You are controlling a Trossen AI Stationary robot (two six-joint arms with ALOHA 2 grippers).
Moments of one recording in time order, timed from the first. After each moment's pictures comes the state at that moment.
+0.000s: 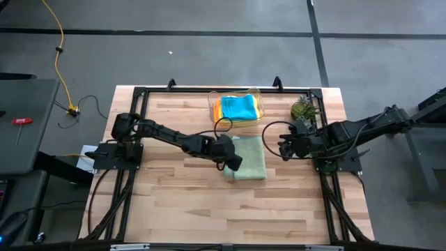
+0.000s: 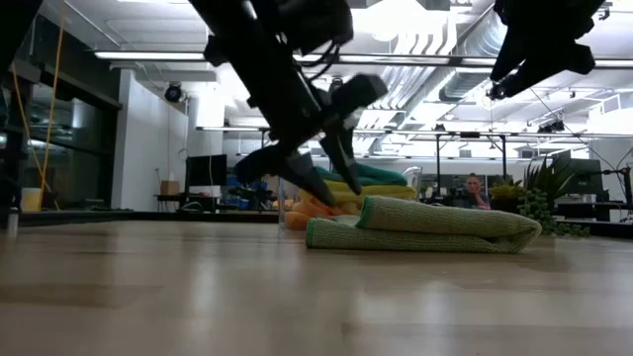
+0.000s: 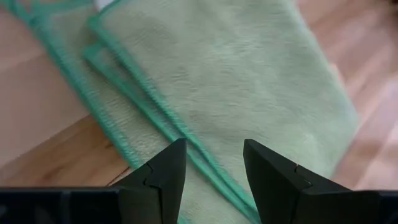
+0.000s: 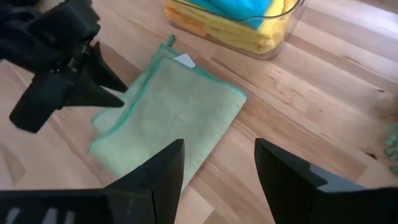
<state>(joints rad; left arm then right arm) 0.03 1.93 1.23 -0.26 -0.18 -1.04 0.30 0.96 0.91 -0.99 0.50 1.10</state>
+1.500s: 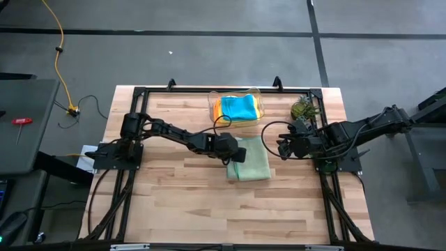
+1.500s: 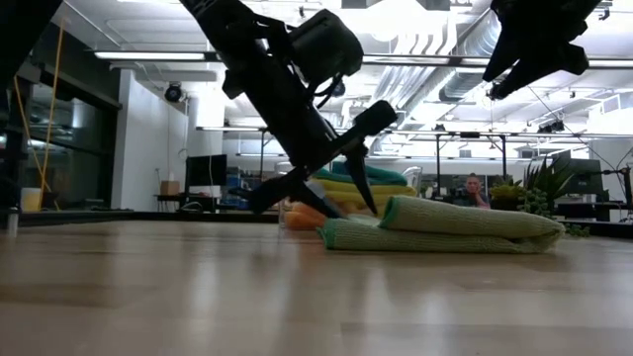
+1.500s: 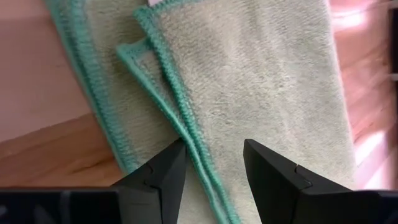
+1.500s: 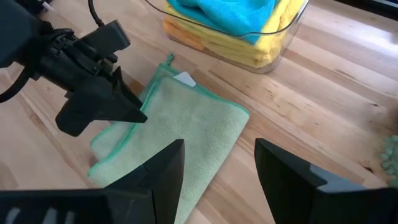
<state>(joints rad) 0.10 2.03 1.23 -0.12 -0.12 -1.30 0.29 0.97 0.90 -0.95 0.55 1.08</state>
